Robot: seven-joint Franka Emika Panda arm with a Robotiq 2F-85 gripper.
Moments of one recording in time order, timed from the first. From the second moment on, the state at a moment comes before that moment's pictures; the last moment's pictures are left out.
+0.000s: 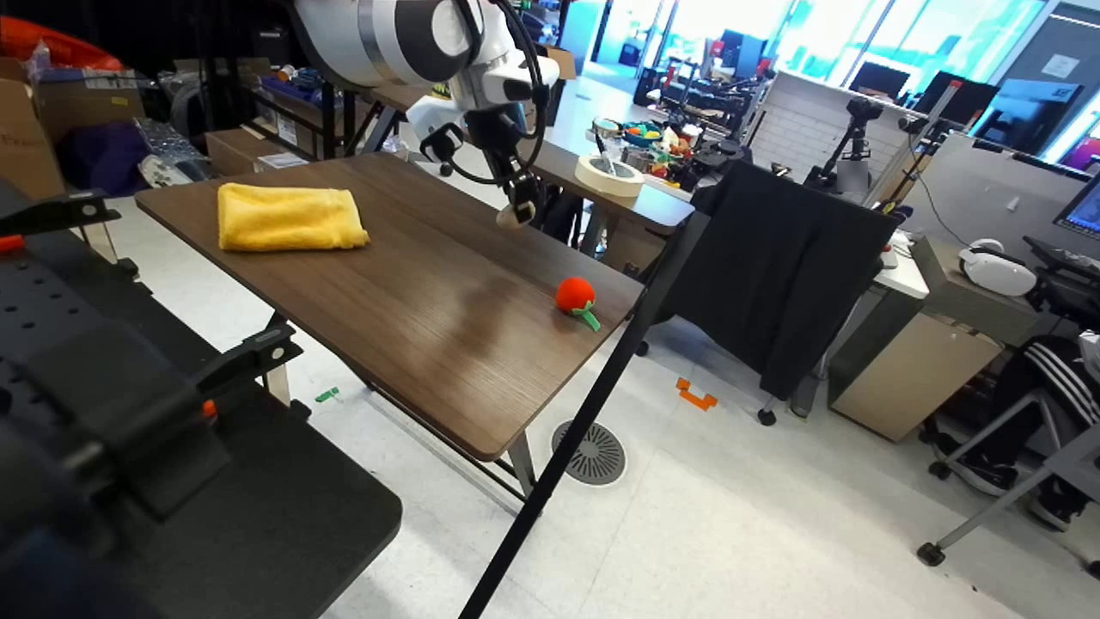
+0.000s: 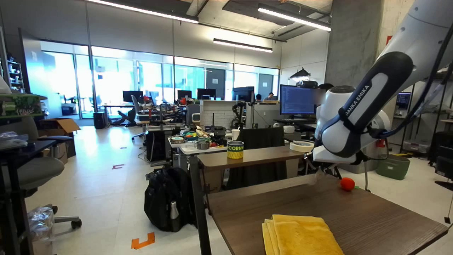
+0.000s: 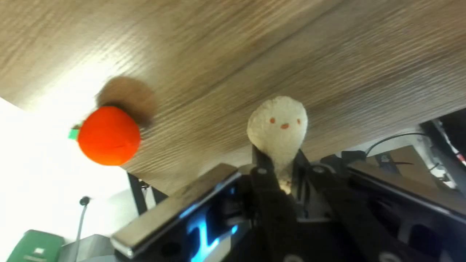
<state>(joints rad) 0.35 0.99 -0.45 -1.63 0.08 2.93 0.65</state>
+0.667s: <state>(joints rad) 0.82 0.91 -0.80 -2.14 0.15 3.17 0.90</state>
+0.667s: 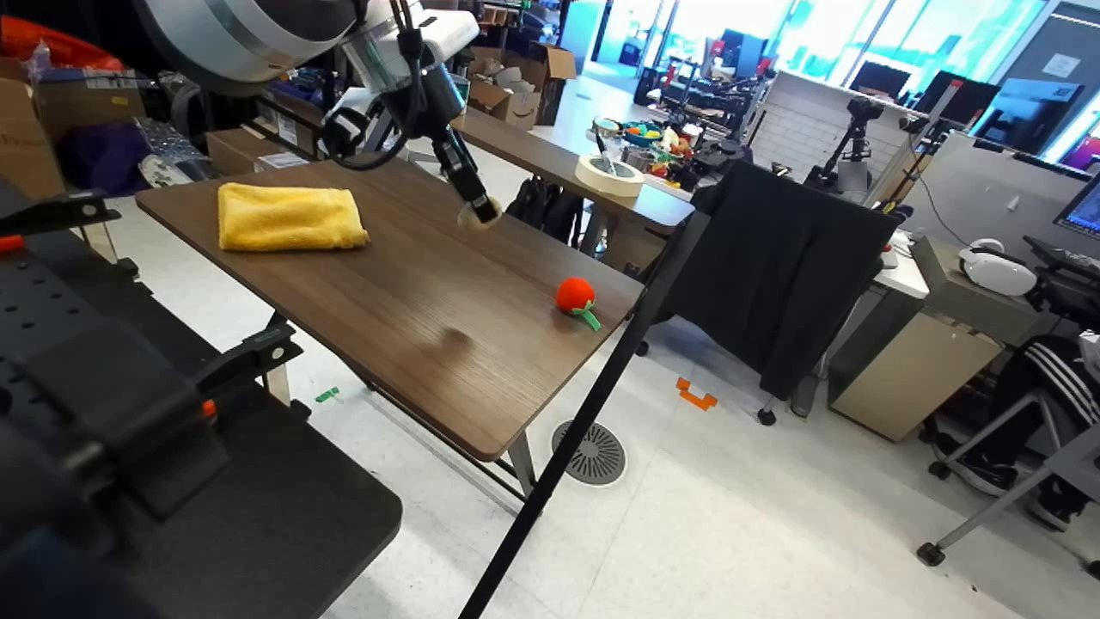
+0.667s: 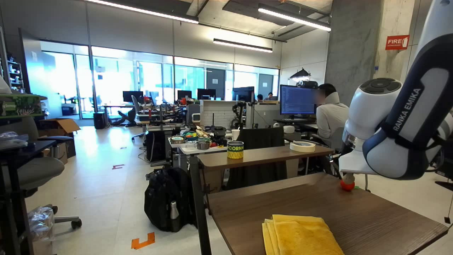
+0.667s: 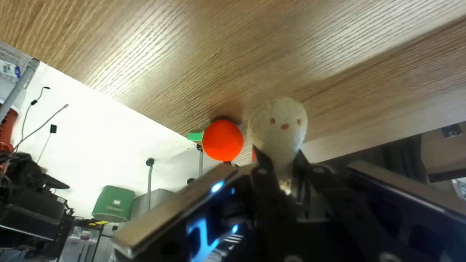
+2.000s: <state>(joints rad) 0.21 0.98 -0.30 -1.65 0.24 3.05 0.55</state>
